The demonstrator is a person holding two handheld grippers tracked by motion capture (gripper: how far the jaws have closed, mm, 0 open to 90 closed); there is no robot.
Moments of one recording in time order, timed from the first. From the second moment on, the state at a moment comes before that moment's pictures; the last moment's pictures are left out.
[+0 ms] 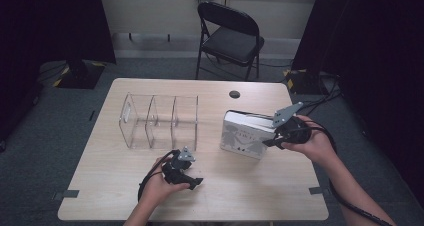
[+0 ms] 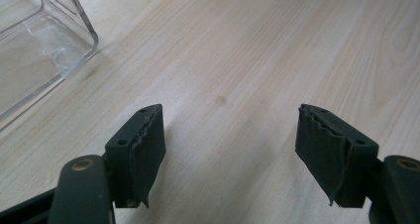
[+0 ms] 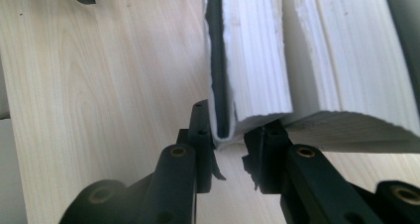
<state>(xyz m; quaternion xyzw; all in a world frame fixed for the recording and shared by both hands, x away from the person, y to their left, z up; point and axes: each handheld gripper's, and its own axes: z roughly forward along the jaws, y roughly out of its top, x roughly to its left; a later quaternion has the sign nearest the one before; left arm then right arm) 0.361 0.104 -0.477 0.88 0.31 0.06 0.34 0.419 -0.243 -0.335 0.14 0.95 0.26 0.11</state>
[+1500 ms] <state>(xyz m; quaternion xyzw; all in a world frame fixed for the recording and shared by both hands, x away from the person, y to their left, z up) 0.361 0.103 -0.477 0.89 0.31 0.06 0.34 0.398 -0.243 -0.333 0.12 0.95 0.28 0.06</state>
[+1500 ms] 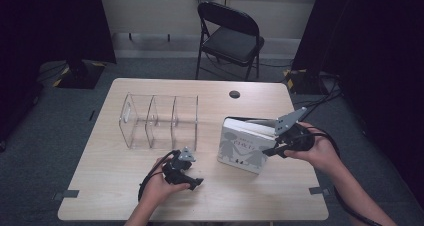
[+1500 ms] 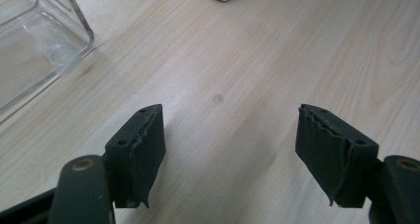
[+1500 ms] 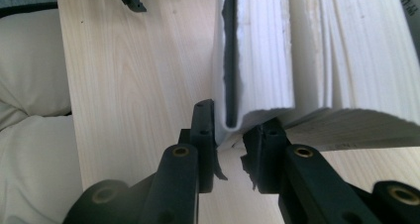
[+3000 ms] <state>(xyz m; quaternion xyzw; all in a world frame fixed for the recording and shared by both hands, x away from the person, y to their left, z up) 0.370 0.092 -0.460 0.90 0.30 0.05 0.32 0.407 -0.257 -0.334 0.17 0.93 0.31 0.07</state>
